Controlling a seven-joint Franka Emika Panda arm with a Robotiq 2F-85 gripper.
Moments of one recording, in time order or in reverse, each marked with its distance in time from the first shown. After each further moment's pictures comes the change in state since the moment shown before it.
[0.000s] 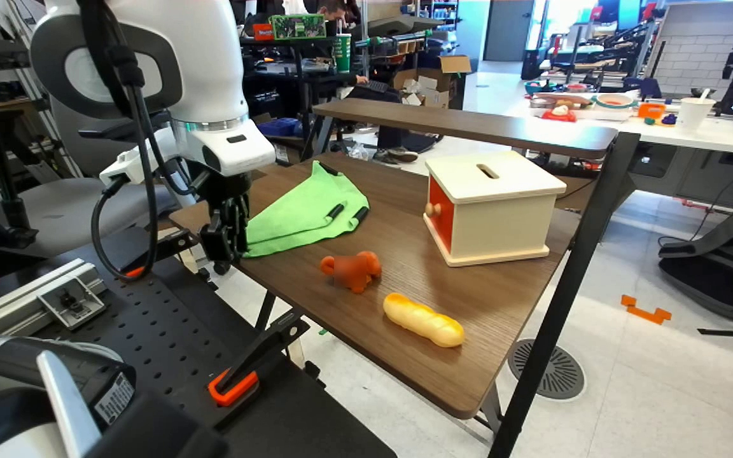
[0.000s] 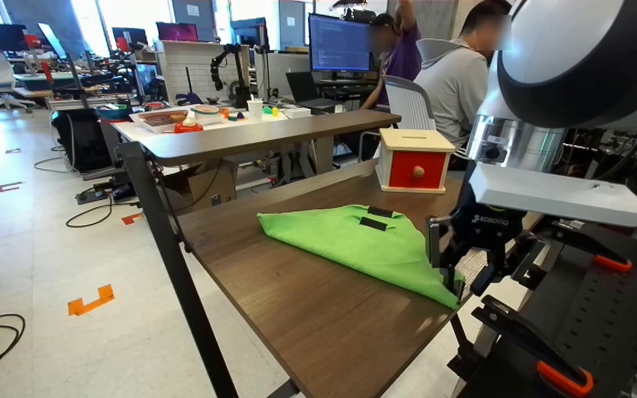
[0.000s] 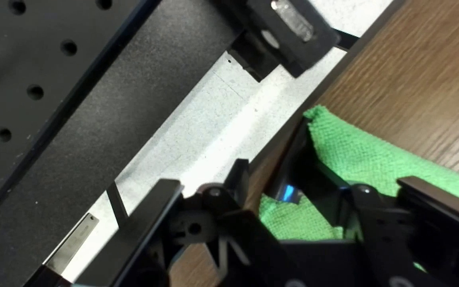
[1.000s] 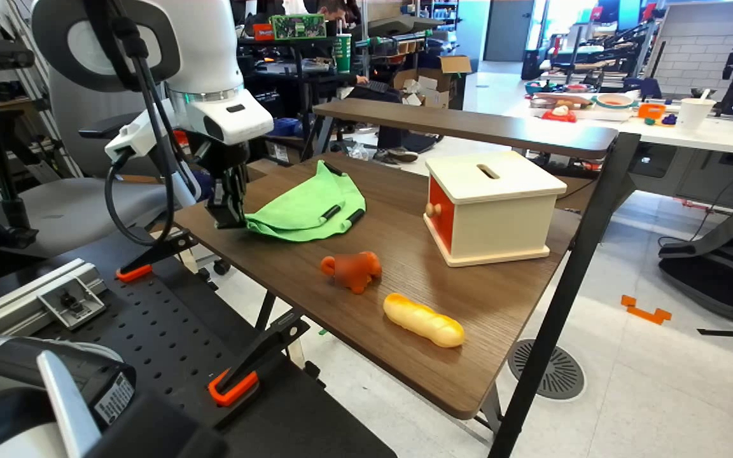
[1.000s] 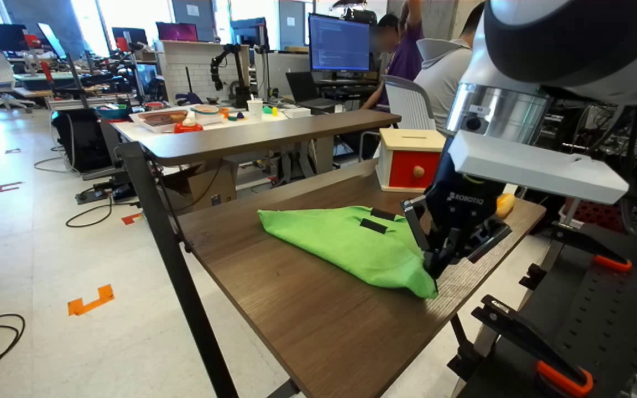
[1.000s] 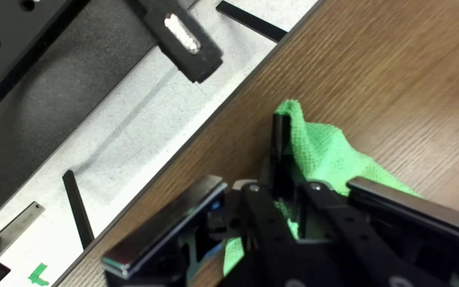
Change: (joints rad) arm -0.022 -0.054 0.075 0.029 0.008 -0.007 -0.024
